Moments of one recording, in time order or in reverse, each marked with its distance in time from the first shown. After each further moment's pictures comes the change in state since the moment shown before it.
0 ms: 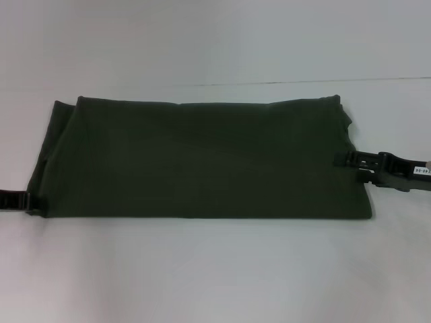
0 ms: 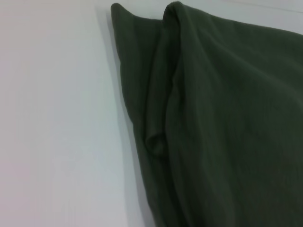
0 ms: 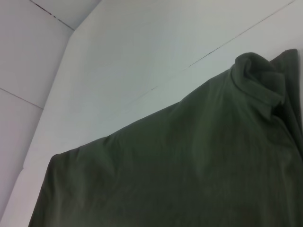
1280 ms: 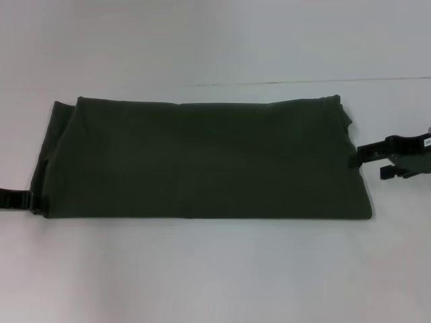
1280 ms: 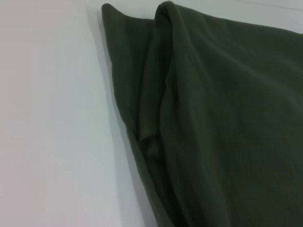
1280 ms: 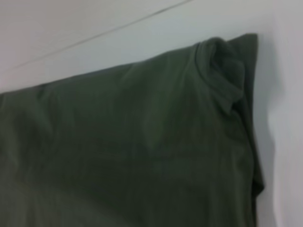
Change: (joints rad) left arm -0.006 0.000 0.011 0.000 0.000 0.008 0.000; right arm 0.179 -0.084 -0.139 -0.159 -0.387 -0.123 0.443
